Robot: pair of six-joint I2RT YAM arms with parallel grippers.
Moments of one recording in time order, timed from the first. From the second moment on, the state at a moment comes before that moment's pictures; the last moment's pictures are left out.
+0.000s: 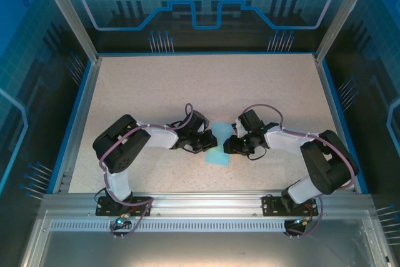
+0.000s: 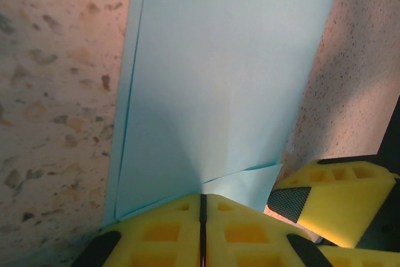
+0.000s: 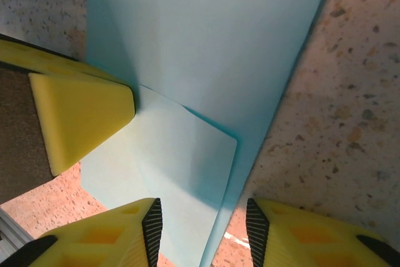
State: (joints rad) left arm -0.71 1.85 0.84 0.12 0.44 -1.06; right arm 0.50 1.52 0.67 -0.35 -0.43 0.53
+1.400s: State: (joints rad) left arm -0.72 1.84 0.84 0.11 0.43 -1.06; right arm 0.48 1.51 0.64 -0.28 -0.42 0.64
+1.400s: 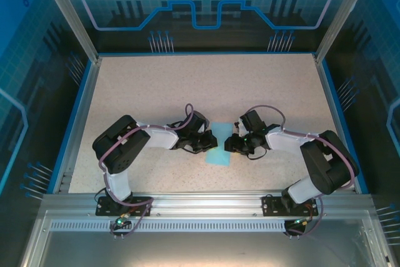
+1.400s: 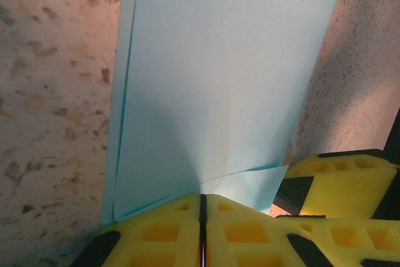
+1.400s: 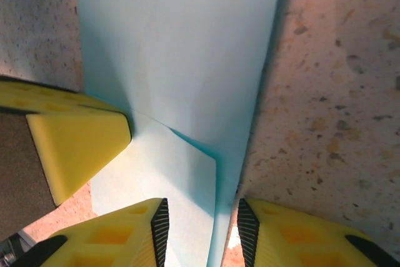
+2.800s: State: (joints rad) left arm -0.73 1.82 0.83 0.08 0.43 -1.06; right arm 0.47 1.53 0.62 -0.21 -0.56 0.57
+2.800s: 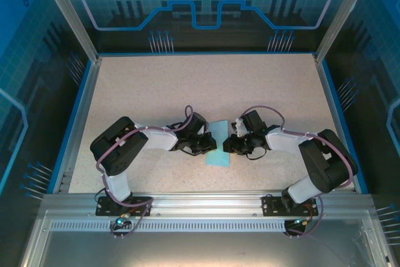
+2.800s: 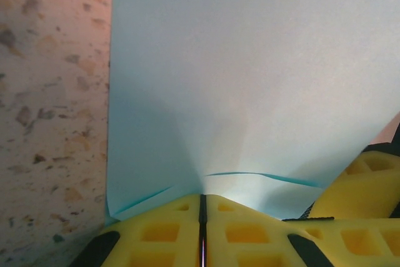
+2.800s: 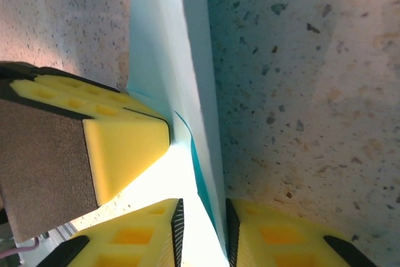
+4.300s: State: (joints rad) left arm -0.72 0.86 0.64 -0.47 -0.21 -1.06; right arm 0.93 1.98 1.46 -1.24 0.45 0.57
